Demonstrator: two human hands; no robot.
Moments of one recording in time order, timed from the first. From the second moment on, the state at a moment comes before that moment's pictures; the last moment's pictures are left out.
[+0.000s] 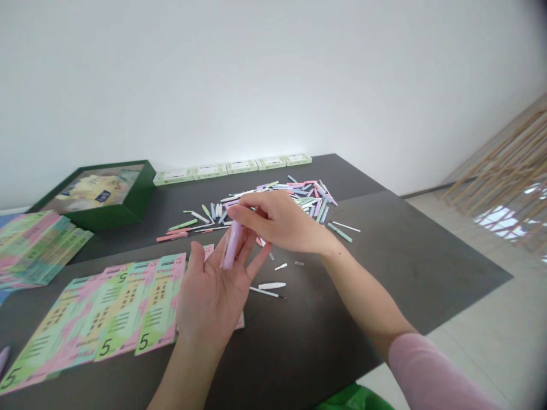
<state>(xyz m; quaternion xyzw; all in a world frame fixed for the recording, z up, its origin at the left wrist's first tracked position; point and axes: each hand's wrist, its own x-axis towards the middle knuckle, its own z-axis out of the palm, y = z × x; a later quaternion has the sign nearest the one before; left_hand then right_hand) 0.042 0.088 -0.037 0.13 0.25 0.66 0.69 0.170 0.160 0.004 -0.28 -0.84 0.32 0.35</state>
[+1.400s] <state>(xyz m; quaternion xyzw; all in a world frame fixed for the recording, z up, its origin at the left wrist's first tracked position) 0.038 0.097 -0.060 0.48 0.38 0.64 0.47 0.167 0.176 -0.040 -0.32 -0.55 0.64 0.43</state>
